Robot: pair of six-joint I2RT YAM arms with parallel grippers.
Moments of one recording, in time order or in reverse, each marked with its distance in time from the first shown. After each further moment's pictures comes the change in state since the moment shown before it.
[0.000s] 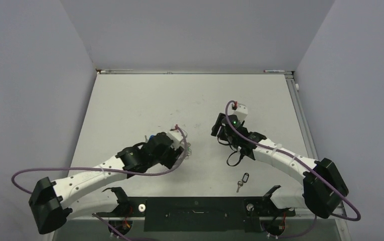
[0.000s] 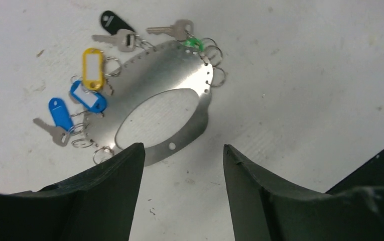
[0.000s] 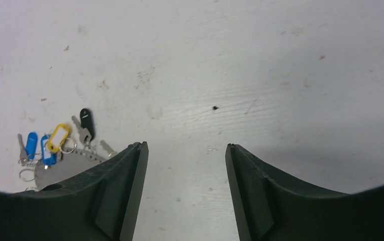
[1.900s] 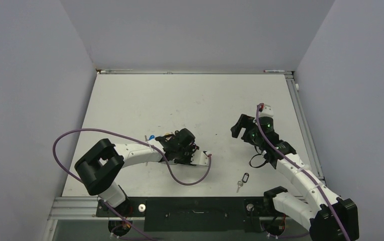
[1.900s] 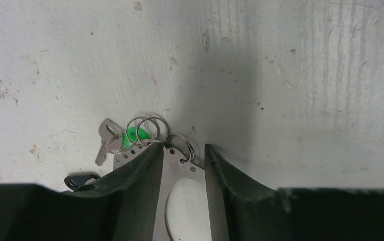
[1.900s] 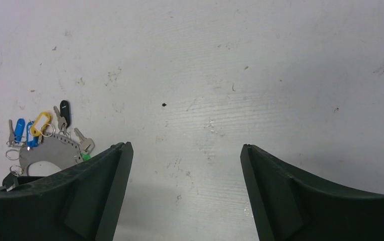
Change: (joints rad) left arm -0.006 0.625 0.137 0.163 0.343 1.028; right arm -0.380 -0.354 -0.160 -0.078 -0.303 -0.261
